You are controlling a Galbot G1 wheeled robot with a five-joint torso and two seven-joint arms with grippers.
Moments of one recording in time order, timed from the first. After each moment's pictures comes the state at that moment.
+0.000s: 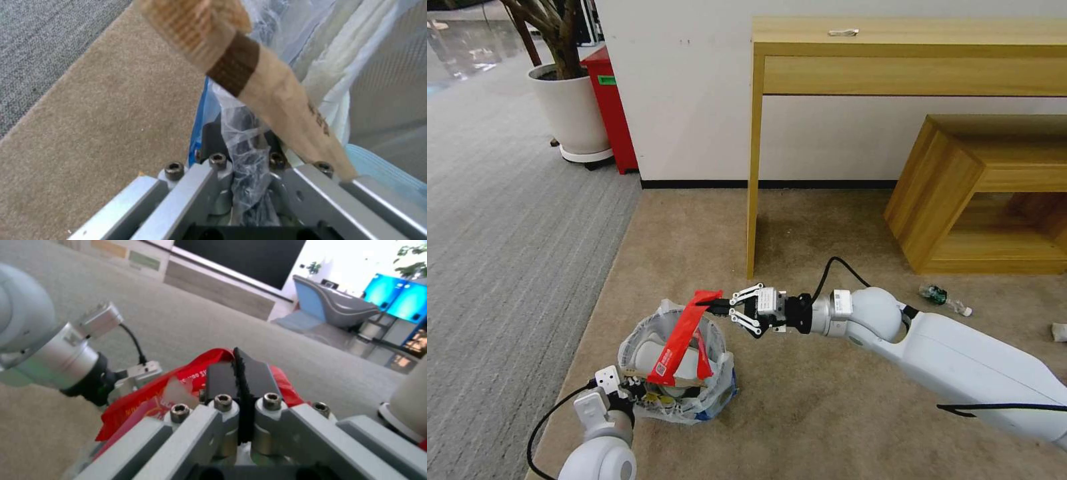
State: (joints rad) left arm 1.59 -1.50 -0.56 -2.06 -0.45 0.59 -0.39; right arm -0.37 0.77 -0.60 1.79 0.62 0.33 -0.58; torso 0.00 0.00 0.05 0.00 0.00
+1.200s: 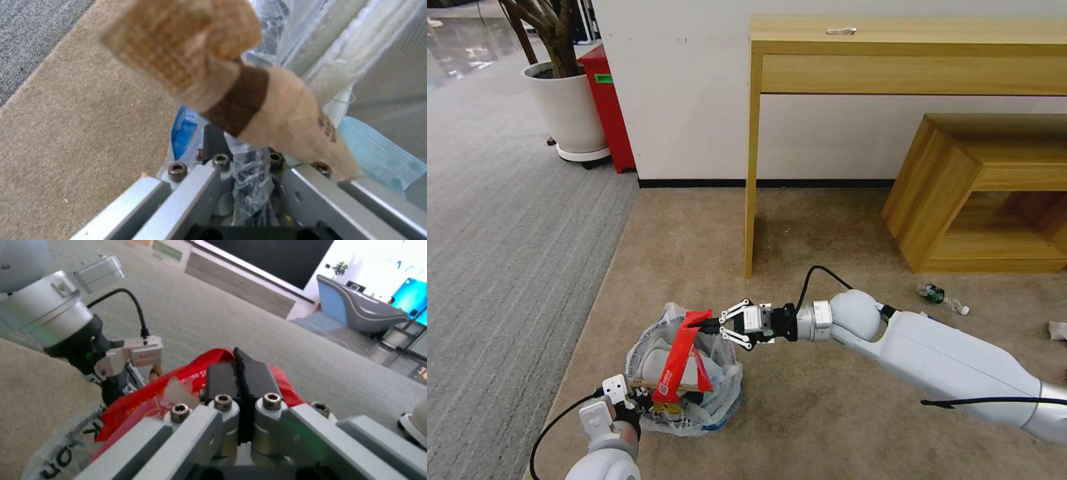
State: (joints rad) left arm 1.65 -1.53 -0.54 -2.13 -0.42 0.58 -0.37; right arm -0.33 0.83 -0.65 1.69 0.56 0.39 -0.64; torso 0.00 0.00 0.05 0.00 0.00
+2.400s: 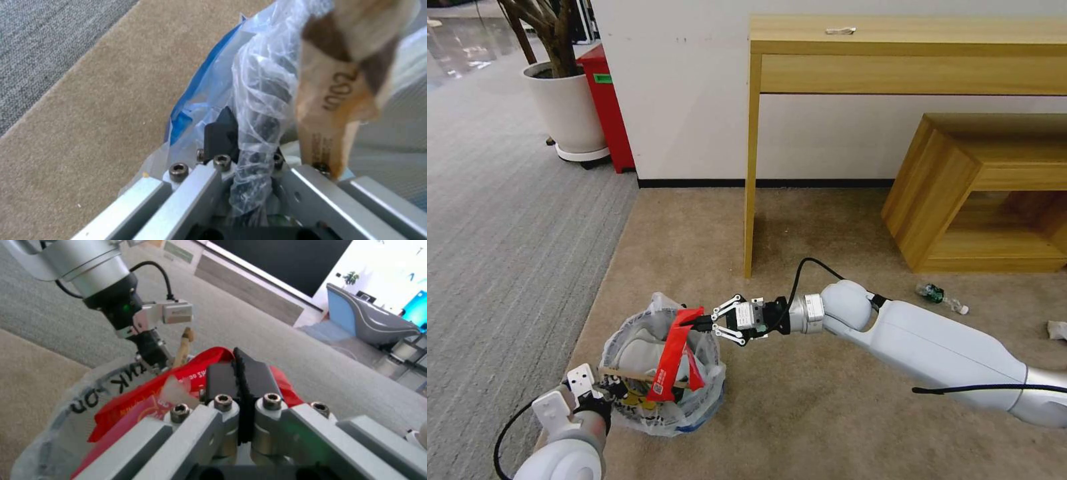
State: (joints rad) left arm 1.63 -1.49 -0.68 -2.27 -0.69 0.66 -0.47; right arm -0.27 0.86 -0.70 1.67 0.55 0.41 -0.66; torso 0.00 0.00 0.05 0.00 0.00
